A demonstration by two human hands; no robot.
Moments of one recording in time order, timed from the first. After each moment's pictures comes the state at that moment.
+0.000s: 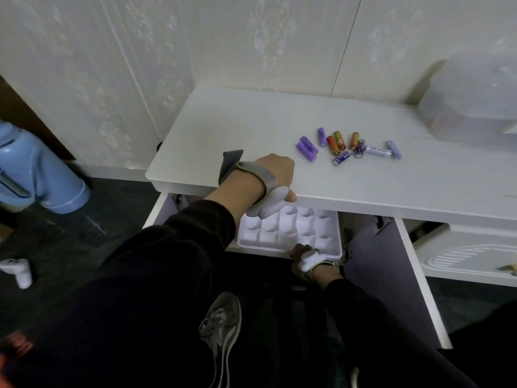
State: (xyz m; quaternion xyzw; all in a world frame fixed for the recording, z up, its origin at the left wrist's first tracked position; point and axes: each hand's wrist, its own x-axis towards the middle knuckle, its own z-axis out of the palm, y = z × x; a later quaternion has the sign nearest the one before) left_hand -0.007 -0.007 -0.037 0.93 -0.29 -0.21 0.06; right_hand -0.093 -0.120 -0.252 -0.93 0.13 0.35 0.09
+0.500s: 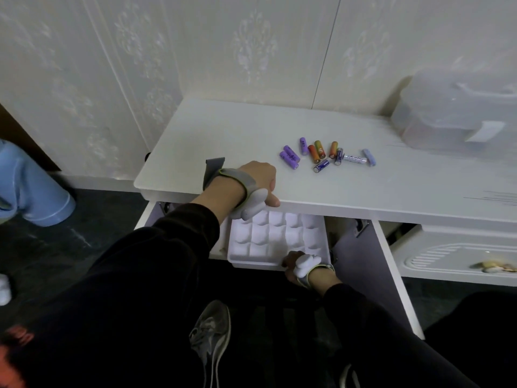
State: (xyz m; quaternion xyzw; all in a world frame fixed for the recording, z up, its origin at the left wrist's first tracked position) left_hand -0.005 -0.005 -0.039 0.93 -0.30 -0.22 0.08; right_hand -0.110 -0.127 -0.228 -0.93 0.09 0.35 0.07
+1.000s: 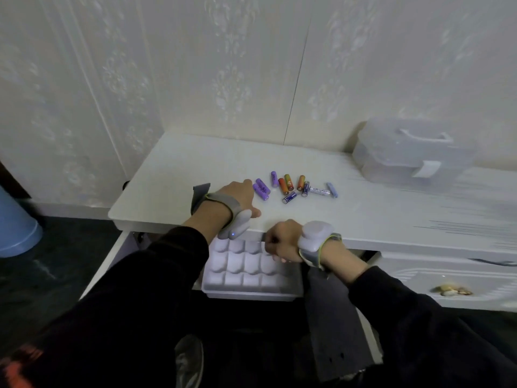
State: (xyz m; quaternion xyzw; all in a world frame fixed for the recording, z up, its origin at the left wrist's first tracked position) left_hand -0.010 -0.027 -0.021 0.95 -0.21 -0.17 0.12; right_hand -0.105 -0.147 -0.048 -0.96 0.02 0.22 0.16
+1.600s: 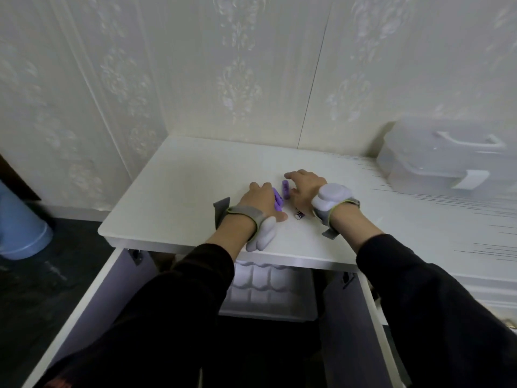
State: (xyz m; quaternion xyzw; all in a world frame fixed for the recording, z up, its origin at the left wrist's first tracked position) left_hand 0.027 -0.073 -0.043 0.95 -0.17 -0.16 0.23; right_hand 0.020 -0.205 -0.031 -0.99 0.07 0.05 0.09
